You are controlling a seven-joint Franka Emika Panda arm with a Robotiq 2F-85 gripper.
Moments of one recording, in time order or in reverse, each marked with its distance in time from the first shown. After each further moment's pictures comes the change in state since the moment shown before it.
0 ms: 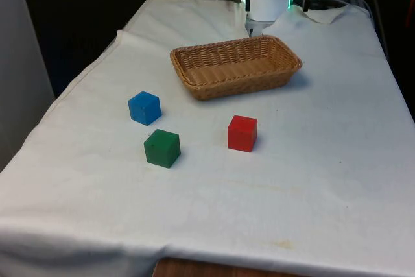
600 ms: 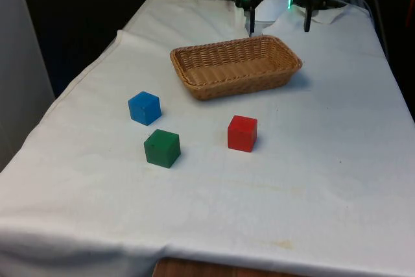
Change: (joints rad) arm 0.010 -0.062 0.020 -0.207 0.000 0.218 -0.024
